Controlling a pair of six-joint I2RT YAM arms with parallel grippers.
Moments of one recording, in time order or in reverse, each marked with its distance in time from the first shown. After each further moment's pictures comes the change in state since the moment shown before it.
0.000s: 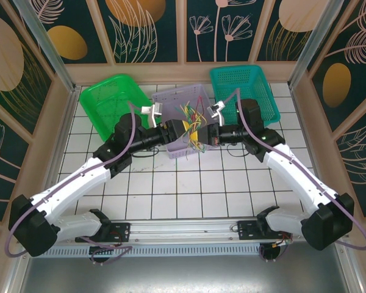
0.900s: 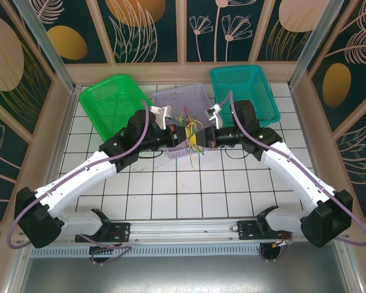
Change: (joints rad) left arm -0.055 0.072 0.148 -0.312 -0.132 0.219; right arm 0.025 0.020 0.032 -0.141 0.125 -0.119
